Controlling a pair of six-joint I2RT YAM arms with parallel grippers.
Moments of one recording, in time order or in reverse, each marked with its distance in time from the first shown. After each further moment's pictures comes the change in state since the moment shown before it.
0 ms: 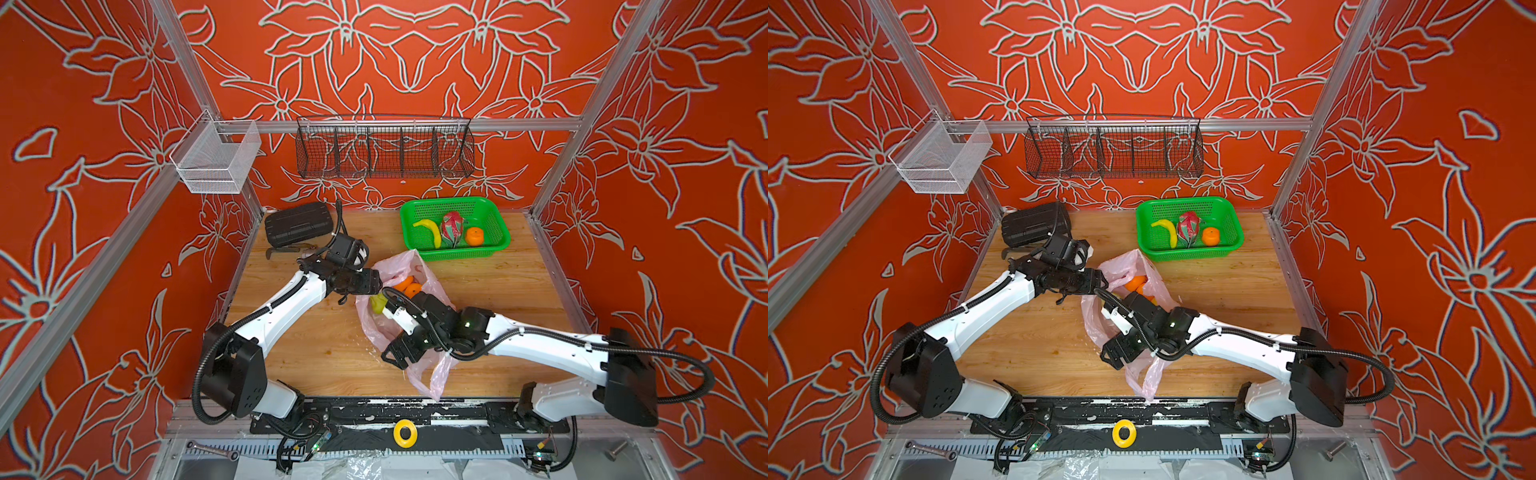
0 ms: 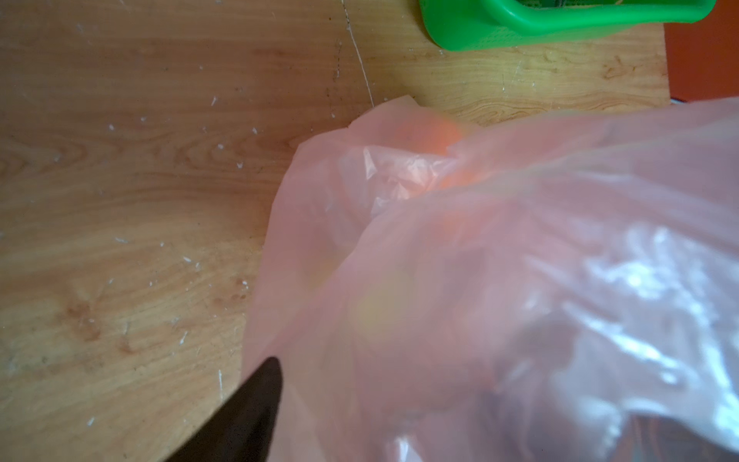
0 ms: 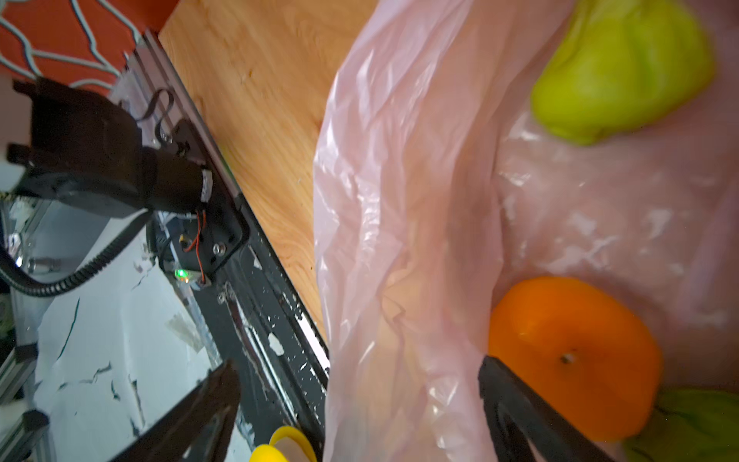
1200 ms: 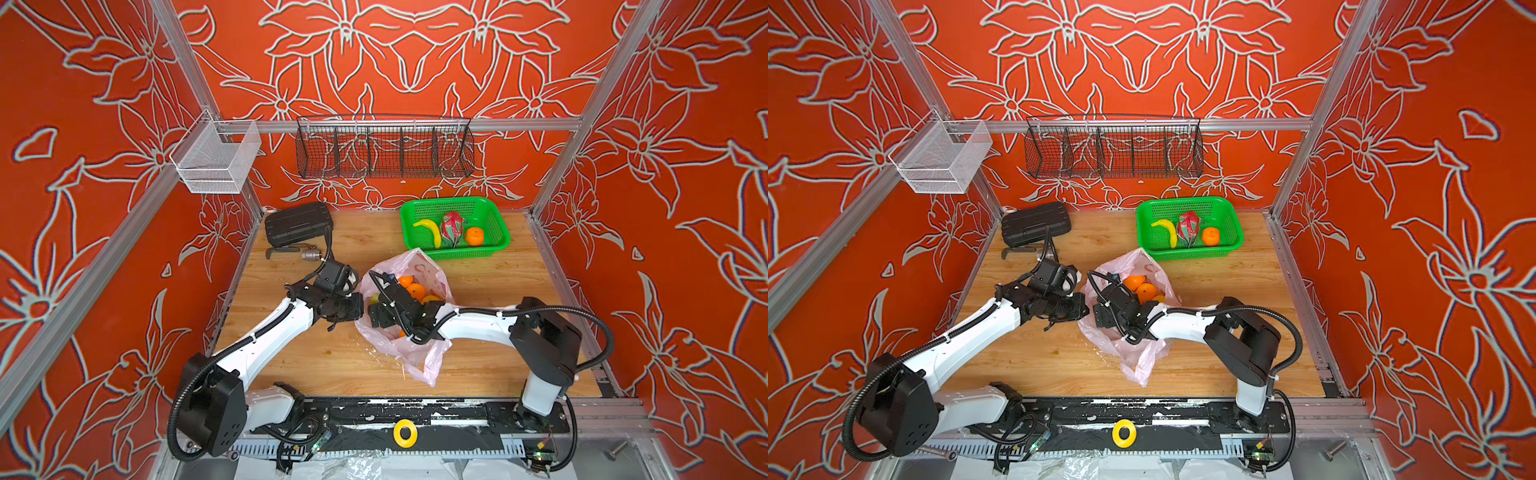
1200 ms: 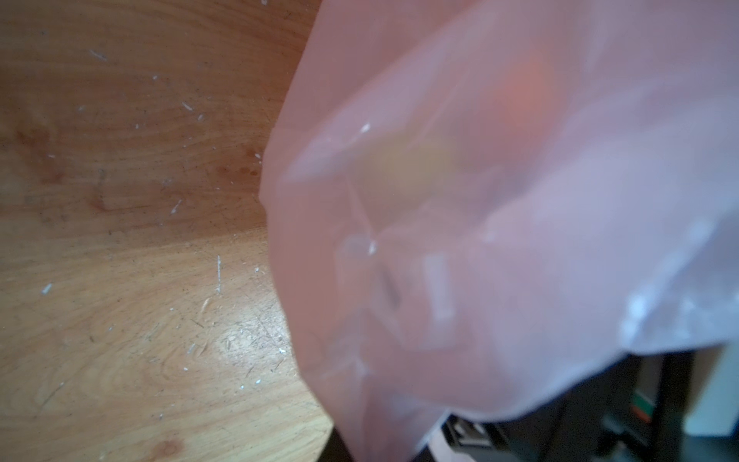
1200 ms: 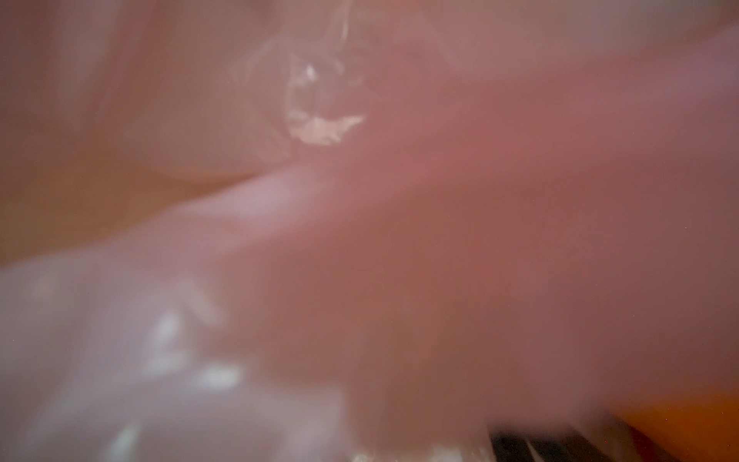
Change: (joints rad) left arm 0.000 -0.162 -0.251 0.008 0.032 -0.098; right arm -0.061 0.460 0.107 0.408 0.452 0.178
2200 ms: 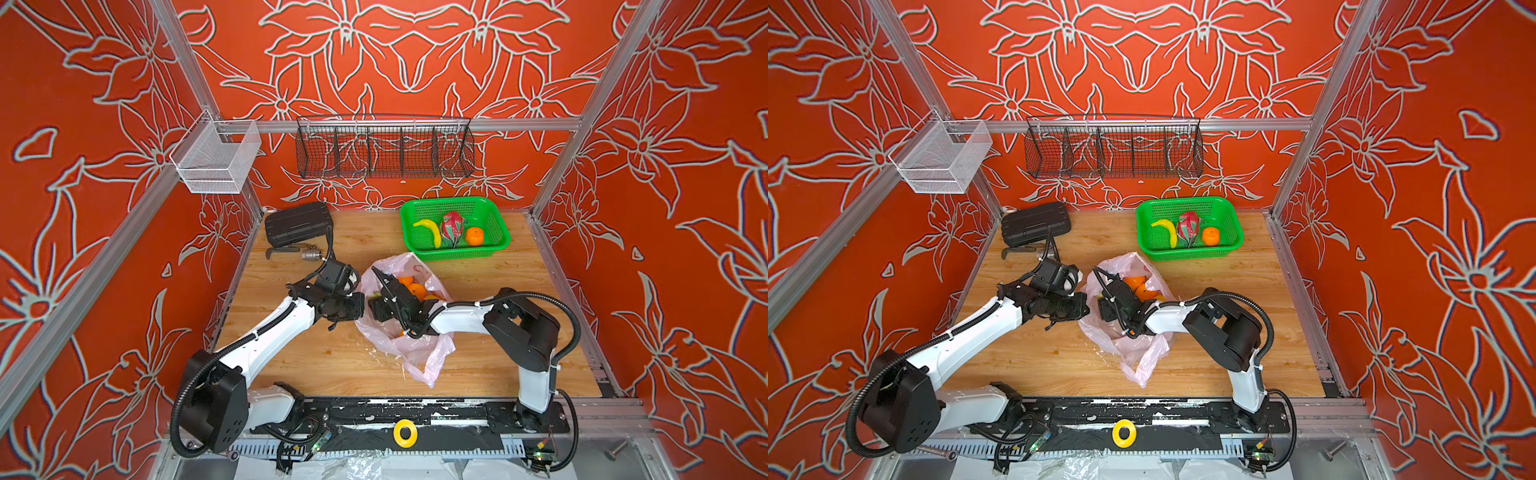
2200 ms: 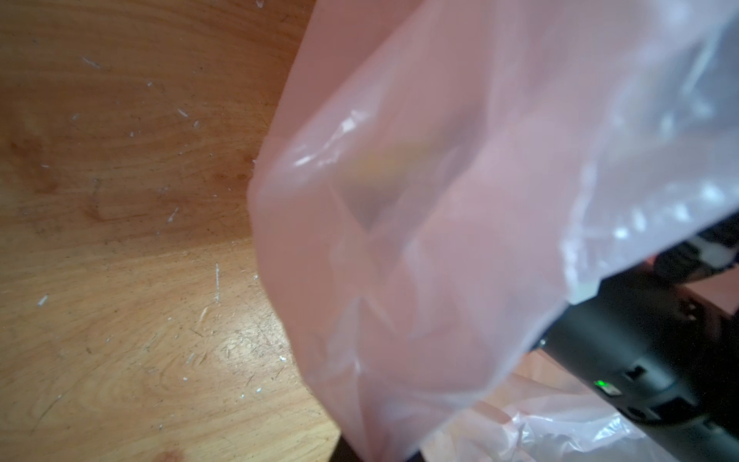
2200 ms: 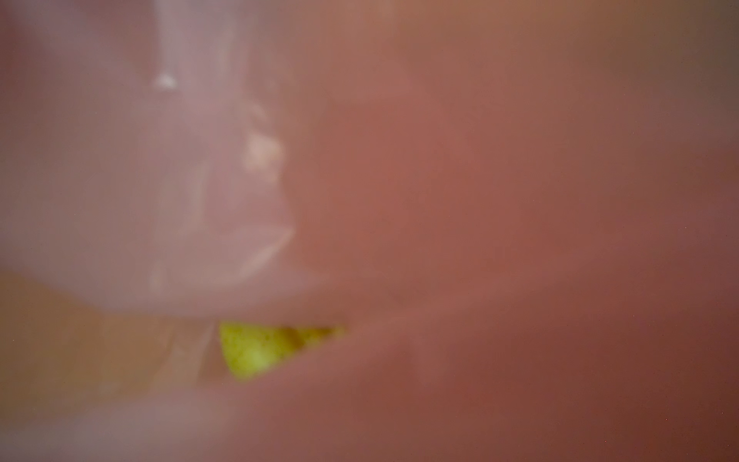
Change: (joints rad) left arm 0.000 0.018 0.000 0.015 0.000 0.013; right arm -0.068 0.119 -0.021 0.234 -0.092 -0.105
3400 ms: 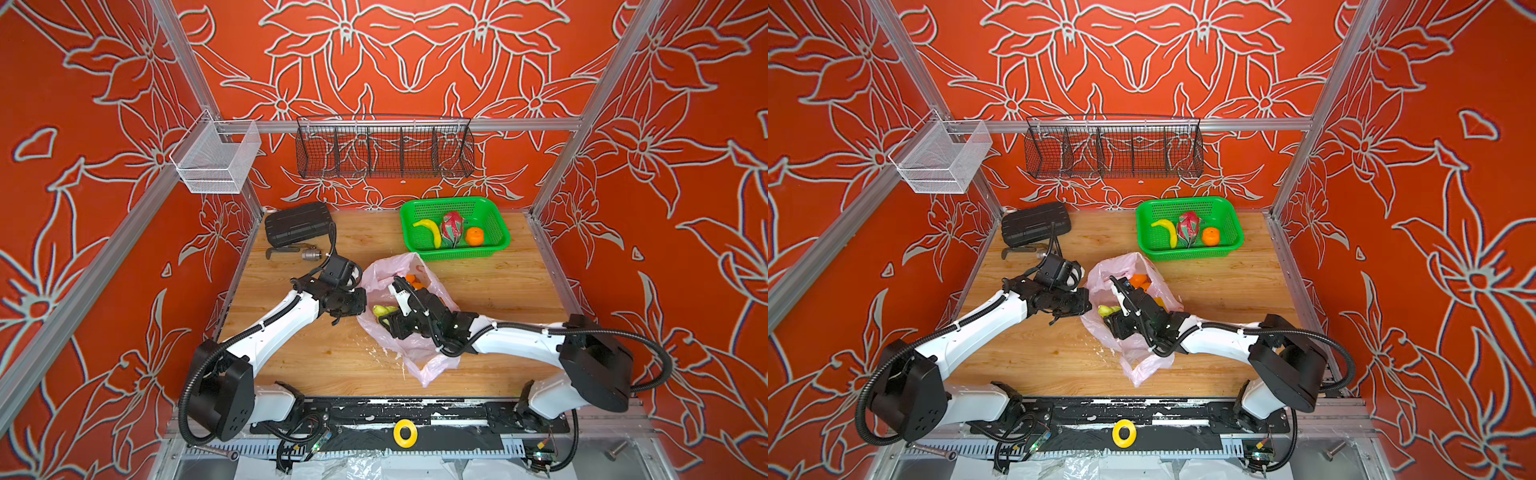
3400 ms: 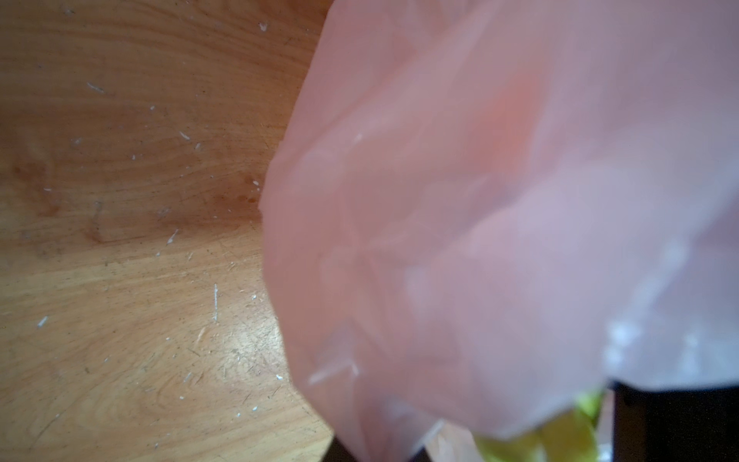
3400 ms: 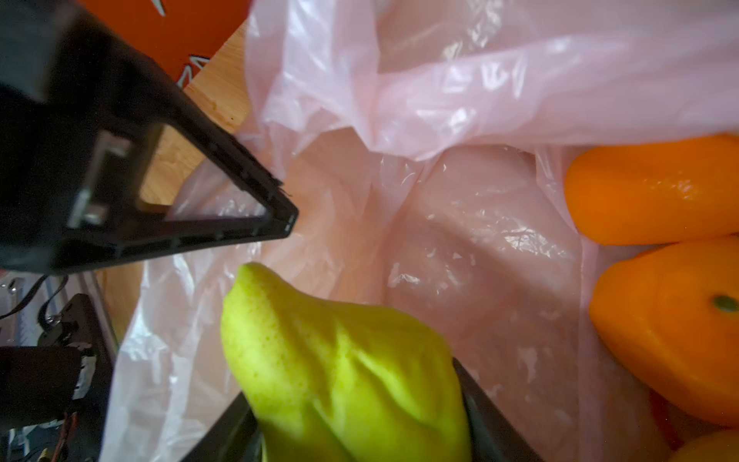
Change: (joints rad) left arm 0.000 0.063 0.047 0.008 -0.016 -0.017; right arm 0.044 -0.441 -0.252 -0.095 -0.166 -0.031
